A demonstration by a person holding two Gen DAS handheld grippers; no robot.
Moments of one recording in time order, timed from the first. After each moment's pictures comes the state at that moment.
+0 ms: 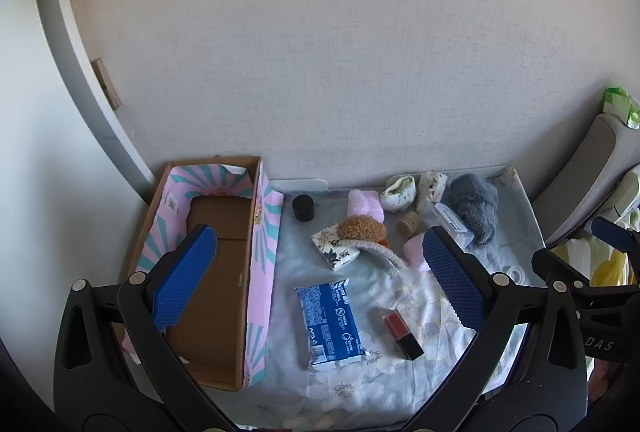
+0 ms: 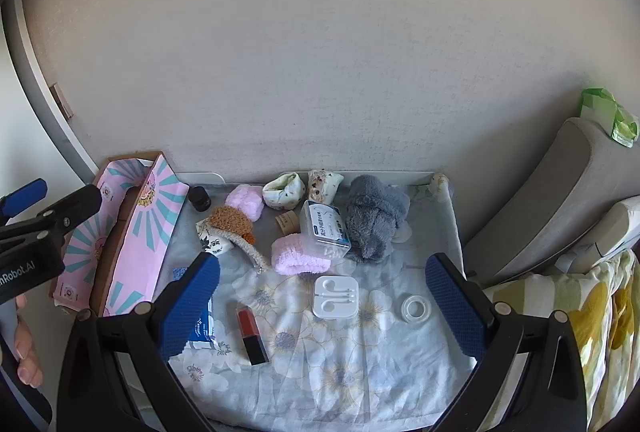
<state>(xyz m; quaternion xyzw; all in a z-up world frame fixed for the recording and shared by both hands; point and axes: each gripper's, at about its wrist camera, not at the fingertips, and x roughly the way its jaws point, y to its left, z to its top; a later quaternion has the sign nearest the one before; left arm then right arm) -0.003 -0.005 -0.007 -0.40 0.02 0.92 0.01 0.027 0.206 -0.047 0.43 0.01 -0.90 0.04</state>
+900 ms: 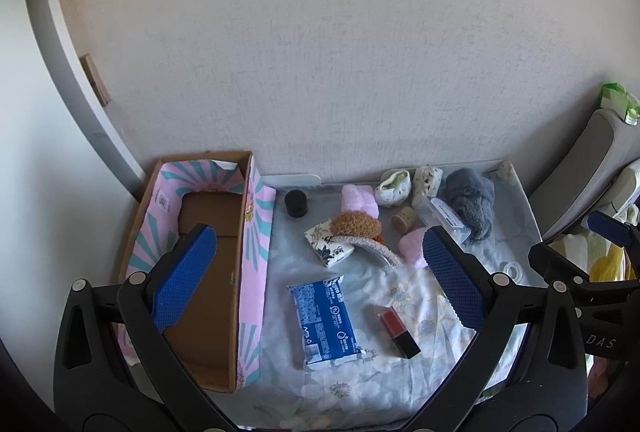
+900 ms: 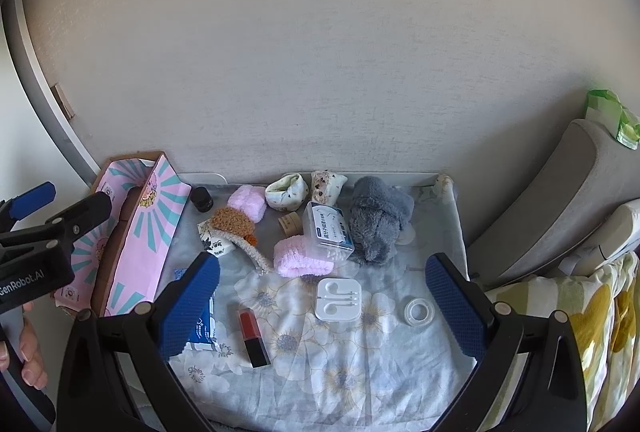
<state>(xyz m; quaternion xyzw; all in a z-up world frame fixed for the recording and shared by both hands) -0.009 -0.001 -0.016 -0.41 0.02 0.91 0.02 0.024 0.205 -0.051 0.44 0.01 -0.90 0.05</state>
